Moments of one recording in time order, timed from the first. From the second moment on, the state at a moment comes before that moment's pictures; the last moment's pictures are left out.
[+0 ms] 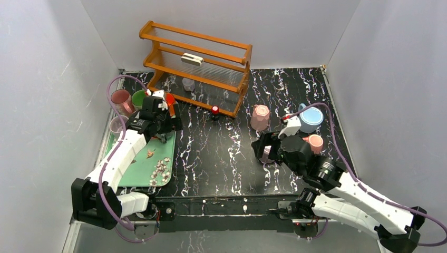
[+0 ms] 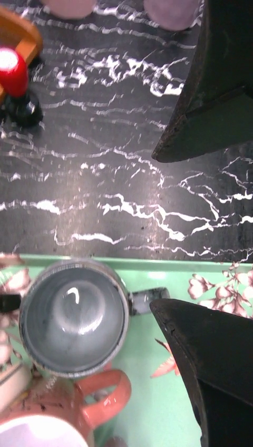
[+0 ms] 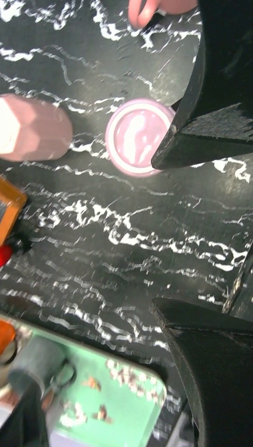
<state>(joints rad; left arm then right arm) -0.25 1.22 0.96 -0.59 -0.08 -0.36 0.99 0.64 0.74 -0.53 0.44 0.58</state>
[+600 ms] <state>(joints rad) -0.25 1.05 0.82 -0.44 0.29 -0.32 0.88 0.92 0.74 -0.62 0.51 0.63</state>
